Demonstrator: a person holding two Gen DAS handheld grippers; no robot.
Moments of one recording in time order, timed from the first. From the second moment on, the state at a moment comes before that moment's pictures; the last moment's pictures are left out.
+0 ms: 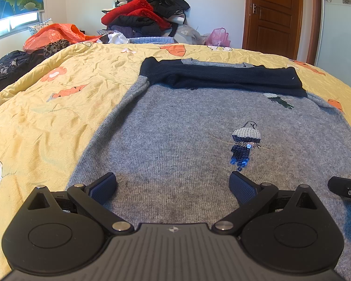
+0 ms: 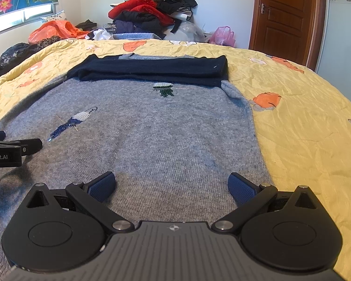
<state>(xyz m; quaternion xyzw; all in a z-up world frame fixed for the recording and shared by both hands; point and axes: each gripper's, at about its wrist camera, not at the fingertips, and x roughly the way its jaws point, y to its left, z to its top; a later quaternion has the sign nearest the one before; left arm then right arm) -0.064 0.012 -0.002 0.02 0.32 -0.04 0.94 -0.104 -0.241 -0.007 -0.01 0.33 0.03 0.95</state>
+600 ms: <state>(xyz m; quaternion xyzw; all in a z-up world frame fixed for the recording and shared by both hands) -0.064 0.015 -0.002 0.02 0.33 -0.04 0.94 -0.176 -0.358 0.027 0.15 0.36 0.06 0.92</state>
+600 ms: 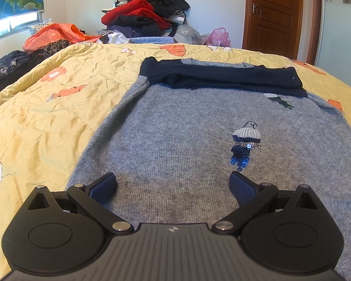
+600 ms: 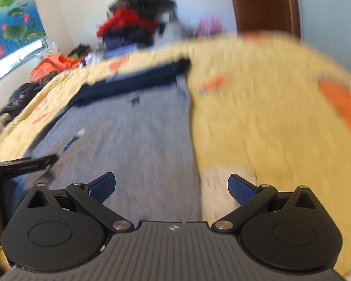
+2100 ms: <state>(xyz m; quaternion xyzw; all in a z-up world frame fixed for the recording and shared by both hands) -0.107 0.176 0.000 -0.36 0.50 -0.28 0.74 -0.172 -0.402 -0.015 0.41 0.50 0.23 0.73</state>
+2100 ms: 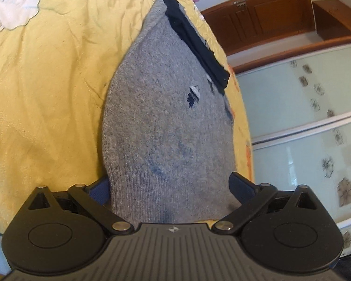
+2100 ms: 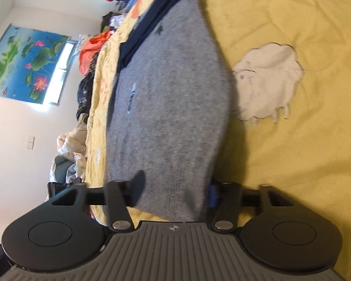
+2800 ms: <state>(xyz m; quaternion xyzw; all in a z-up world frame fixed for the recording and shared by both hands) -0.114 0.173 0.031 -0.28 0.46 -0.29 0.79 -0.175 -0.402 -0.005 0.42 0.45 0.25 0.74</state>
